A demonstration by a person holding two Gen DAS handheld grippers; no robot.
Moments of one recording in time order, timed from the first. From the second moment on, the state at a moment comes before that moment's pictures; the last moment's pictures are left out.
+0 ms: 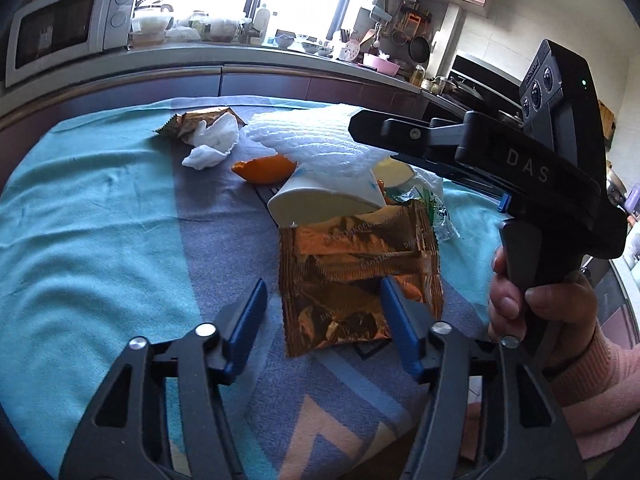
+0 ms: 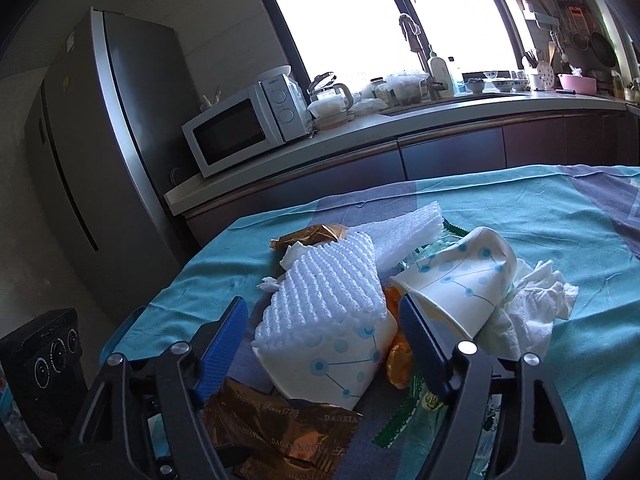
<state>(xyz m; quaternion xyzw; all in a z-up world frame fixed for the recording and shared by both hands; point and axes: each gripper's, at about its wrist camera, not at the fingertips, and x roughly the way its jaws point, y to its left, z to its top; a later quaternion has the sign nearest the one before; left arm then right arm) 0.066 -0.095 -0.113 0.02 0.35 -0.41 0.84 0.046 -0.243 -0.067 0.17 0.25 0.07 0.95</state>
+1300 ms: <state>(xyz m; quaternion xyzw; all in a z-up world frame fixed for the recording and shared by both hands) 0.027 0.109 -0.026 -0.08 0.24 -0.25 0.93 0.057 -0.159 -0.009 0.12 0.19 0.24 0.94</state>
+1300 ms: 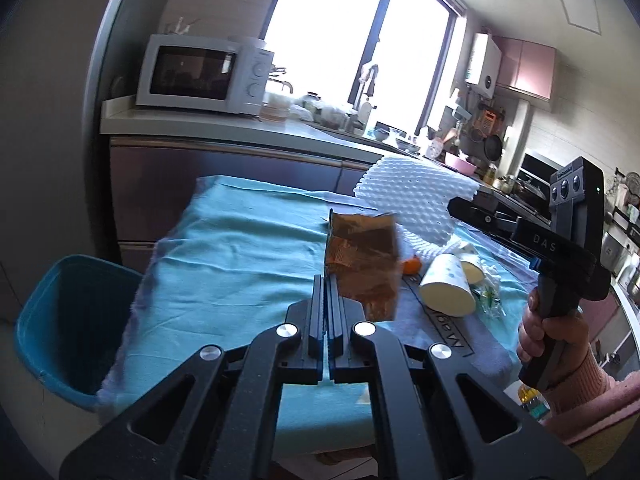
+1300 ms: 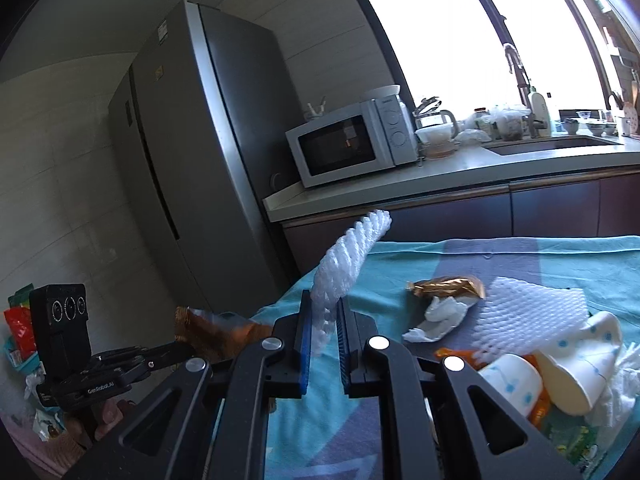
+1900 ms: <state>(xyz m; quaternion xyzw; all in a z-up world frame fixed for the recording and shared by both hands) 0.031 0.272 -0.054 -0.16 0.26 -0.03 0.95 0.126 -0.008 -0.016 0.09 0.27 0.40 0.87</state>
